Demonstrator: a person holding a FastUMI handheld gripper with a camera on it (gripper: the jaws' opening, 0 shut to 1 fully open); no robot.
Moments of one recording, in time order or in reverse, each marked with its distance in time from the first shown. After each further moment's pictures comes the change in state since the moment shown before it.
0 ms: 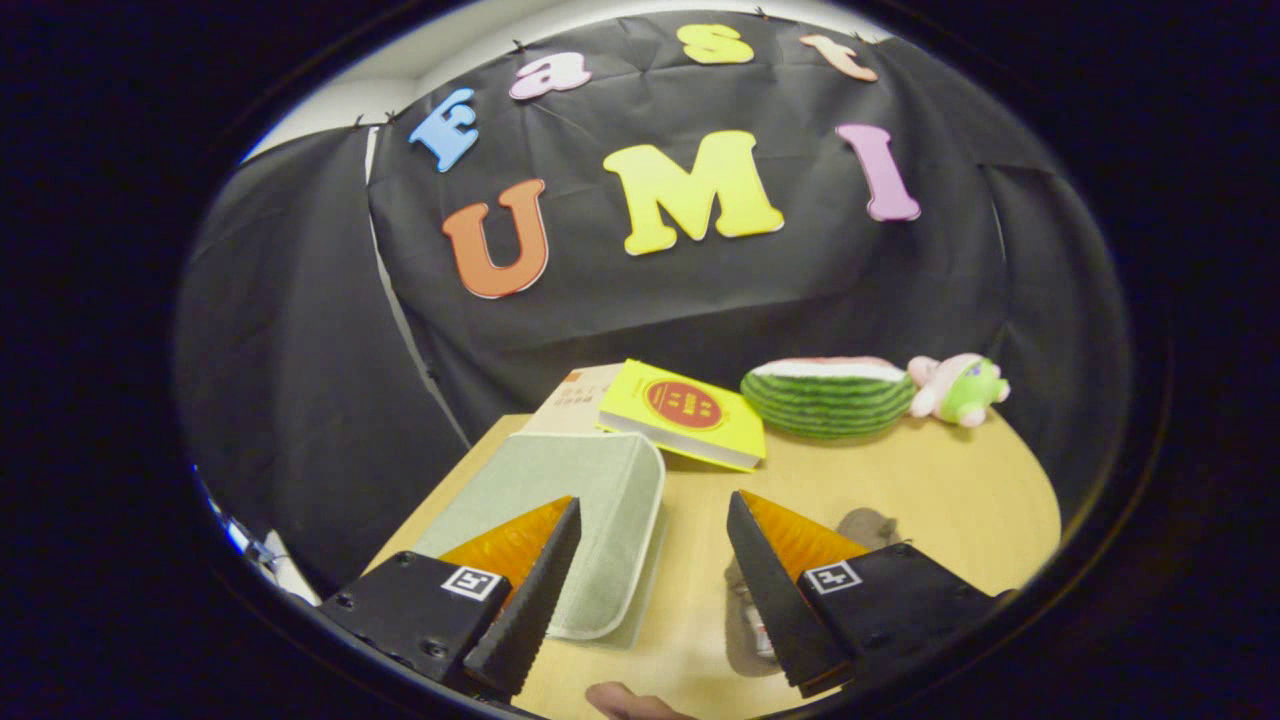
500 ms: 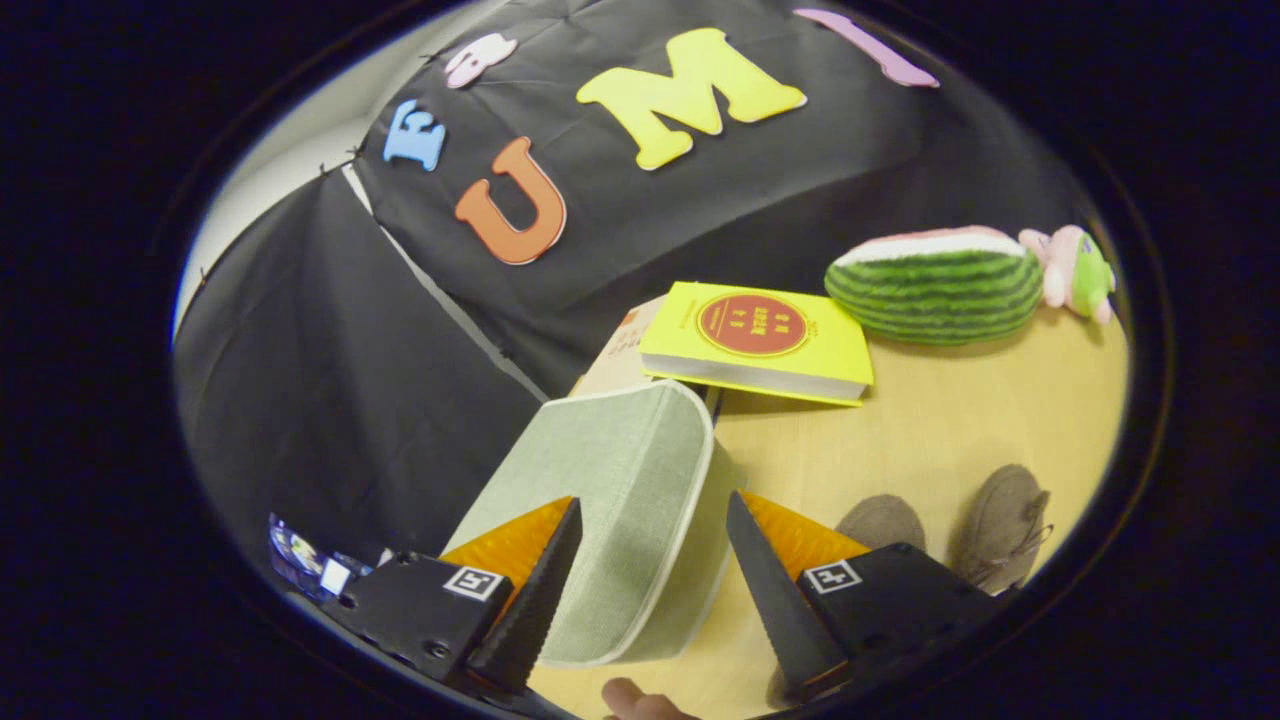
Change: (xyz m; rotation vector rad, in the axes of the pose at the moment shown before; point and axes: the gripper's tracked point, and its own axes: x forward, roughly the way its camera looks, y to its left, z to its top) arm 0.091 -0.009 -0.024 0.229 0.198 0.342
